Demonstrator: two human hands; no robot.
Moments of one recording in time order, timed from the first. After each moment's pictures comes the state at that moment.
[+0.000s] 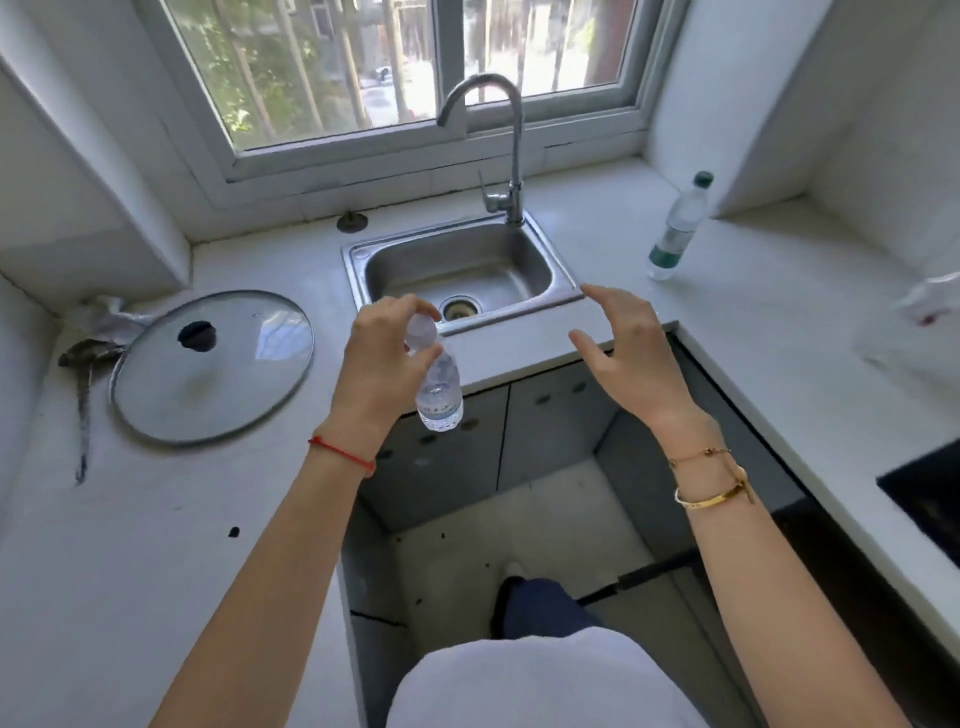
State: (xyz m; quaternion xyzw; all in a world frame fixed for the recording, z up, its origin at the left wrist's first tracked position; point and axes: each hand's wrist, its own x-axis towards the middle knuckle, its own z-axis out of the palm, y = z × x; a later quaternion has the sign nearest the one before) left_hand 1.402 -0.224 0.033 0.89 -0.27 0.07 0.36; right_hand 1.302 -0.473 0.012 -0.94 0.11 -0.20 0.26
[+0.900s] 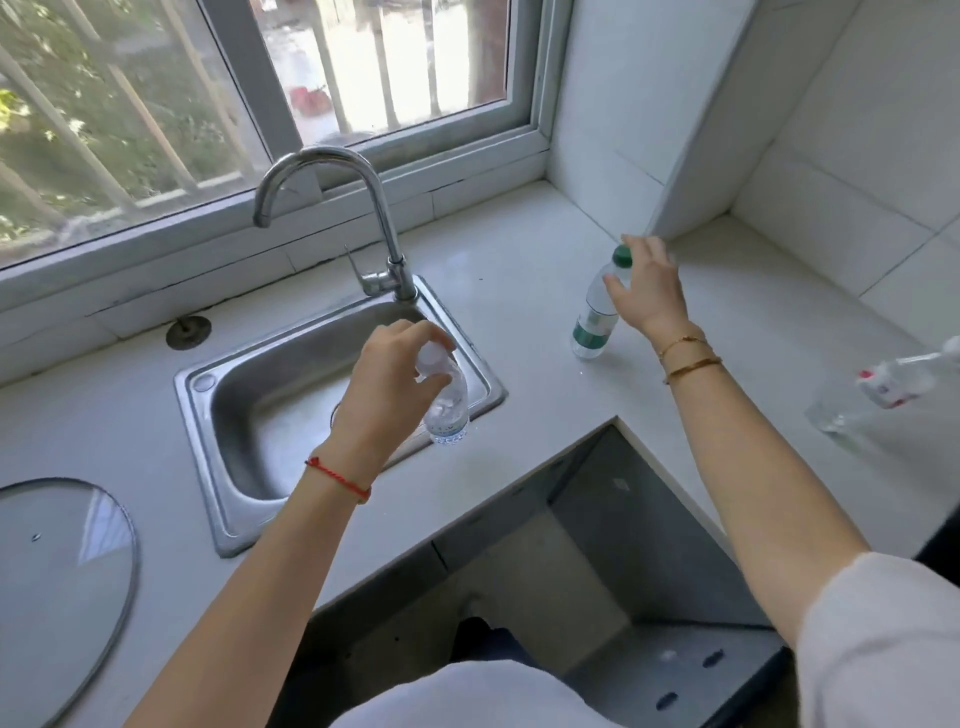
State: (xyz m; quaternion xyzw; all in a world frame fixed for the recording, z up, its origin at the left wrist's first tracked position) left_hand 1.606 -0.488 0.028 0.86 -0.37 -0.04 0.34; right_hand 1.540 -0.815 -0.013 -0.91 0.34 -0.16 0.19
